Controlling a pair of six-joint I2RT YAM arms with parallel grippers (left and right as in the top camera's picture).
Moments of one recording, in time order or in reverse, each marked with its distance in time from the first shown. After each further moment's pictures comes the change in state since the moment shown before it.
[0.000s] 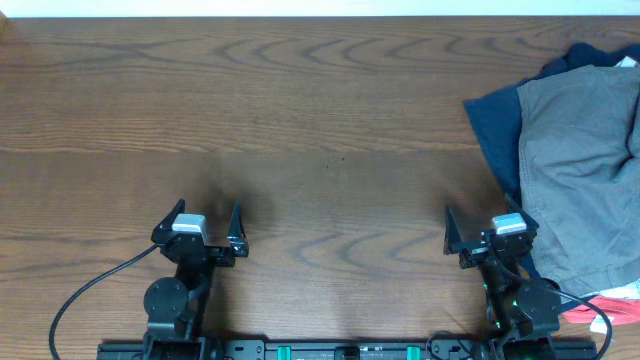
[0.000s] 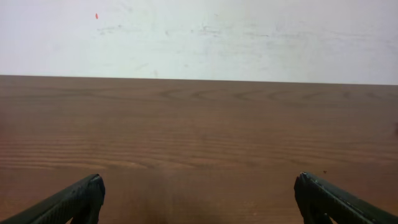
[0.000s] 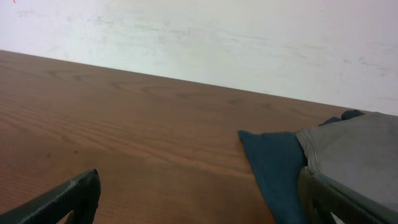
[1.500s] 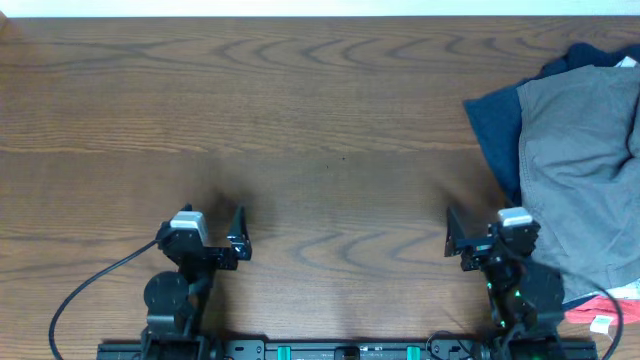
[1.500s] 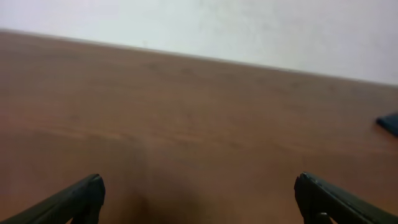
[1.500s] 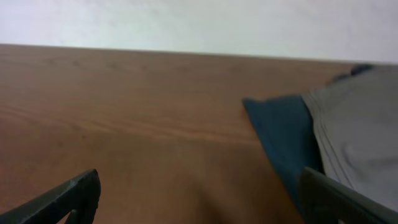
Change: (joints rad) left arm 0.000 0.068 0.060 -0.103 0.038 -0.117; right arm 0.000 0.125 0.133 -0.170 0.029 0.112
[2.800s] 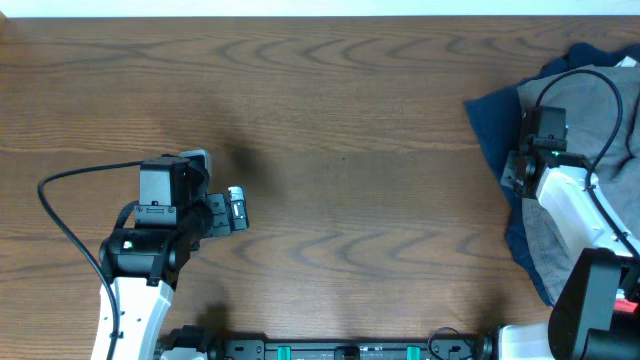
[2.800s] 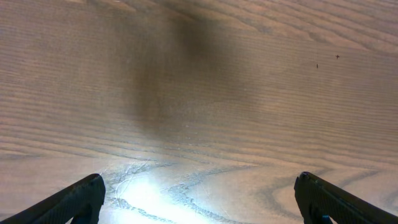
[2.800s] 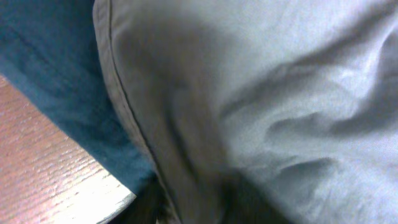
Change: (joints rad) left arm 0.000 0.908 0.757 -0.653 0.009 -0.016; right arm -0.257 1.471 0.808 -0.295 0.415 0.145
